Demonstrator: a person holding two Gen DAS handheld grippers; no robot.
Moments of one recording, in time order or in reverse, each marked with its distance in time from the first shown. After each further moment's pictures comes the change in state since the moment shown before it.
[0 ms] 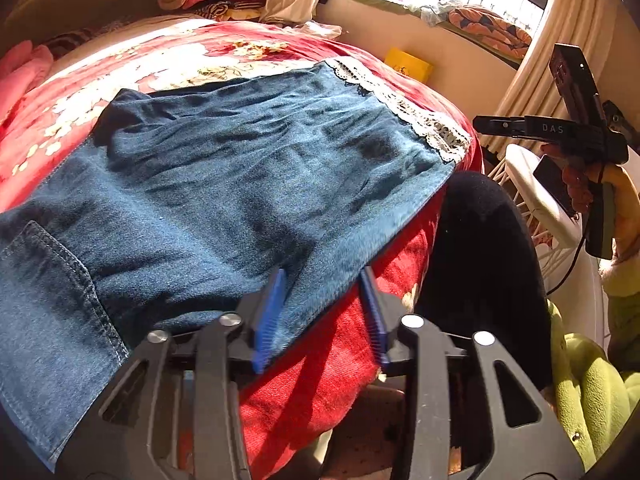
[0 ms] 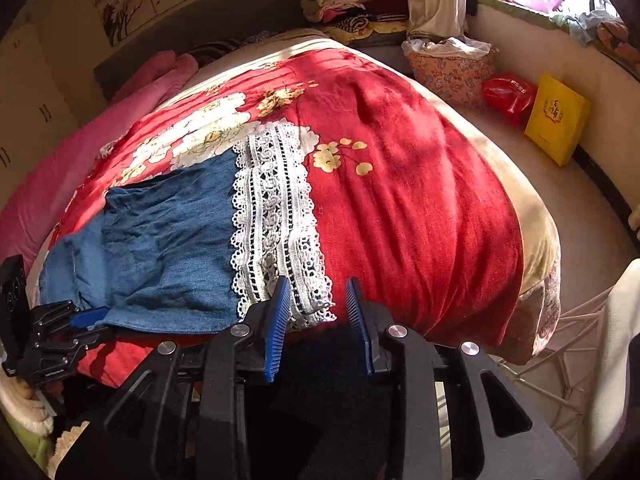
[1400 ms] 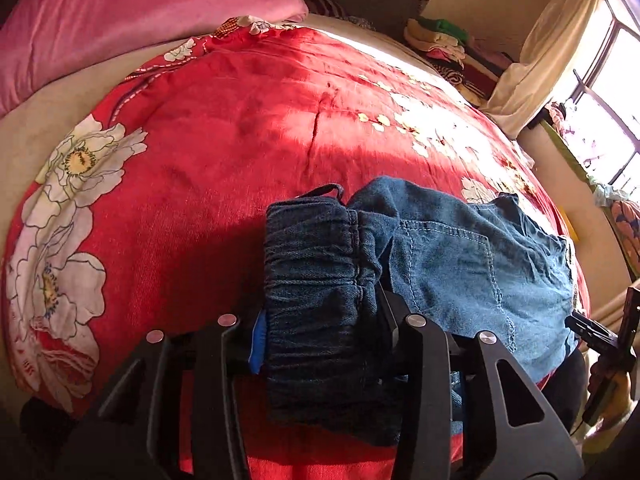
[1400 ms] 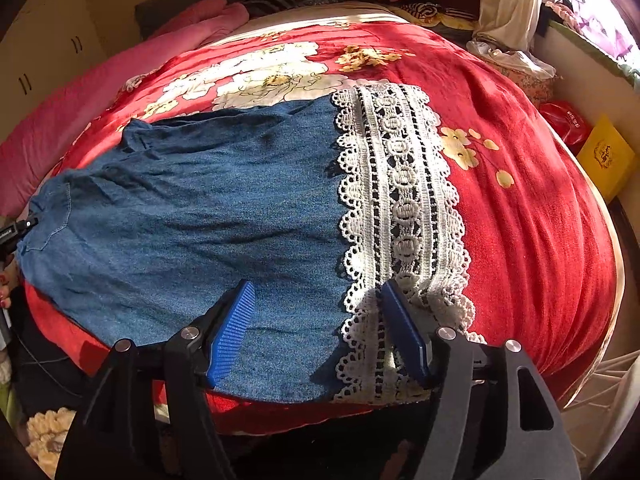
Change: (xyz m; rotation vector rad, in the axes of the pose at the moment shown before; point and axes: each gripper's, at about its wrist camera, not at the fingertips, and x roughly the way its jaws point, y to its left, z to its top) left arm -0.128 0.201 -0.081 -0.683 -0.199 0.397; right arm 0.093 0.066 0.002 -0.194 0.140 0.030
